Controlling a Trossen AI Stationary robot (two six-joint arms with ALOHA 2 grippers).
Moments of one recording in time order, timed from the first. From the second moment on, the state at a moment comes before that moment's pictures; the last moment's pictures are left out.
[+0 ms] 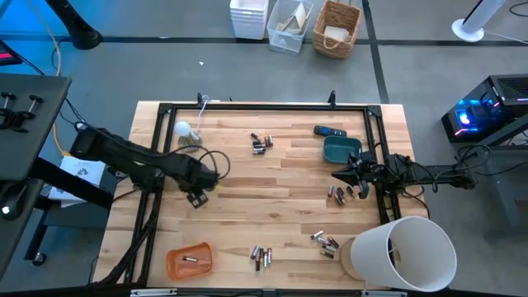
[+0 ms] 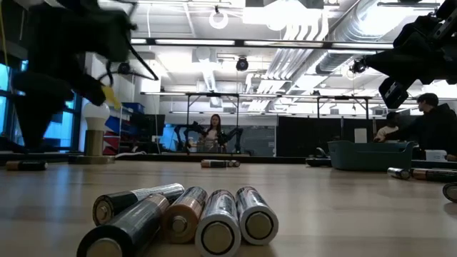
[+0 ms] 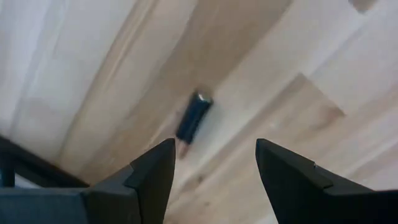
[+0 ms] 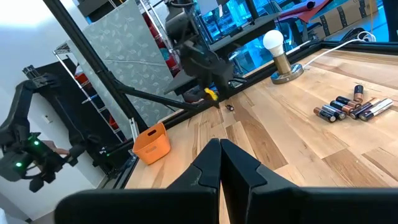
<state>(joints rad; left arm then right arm) -0.10 1.38 0.72 -1.06 0.01 -0.74 0.05 0.02 0.01 0.02 0.02 0.50</state>
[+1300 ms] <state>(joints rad) 0.09 1.69 1.10 0.06 0.01 -0.44 0.05 0.02 0.01 0.02 0.02 0.50</state>
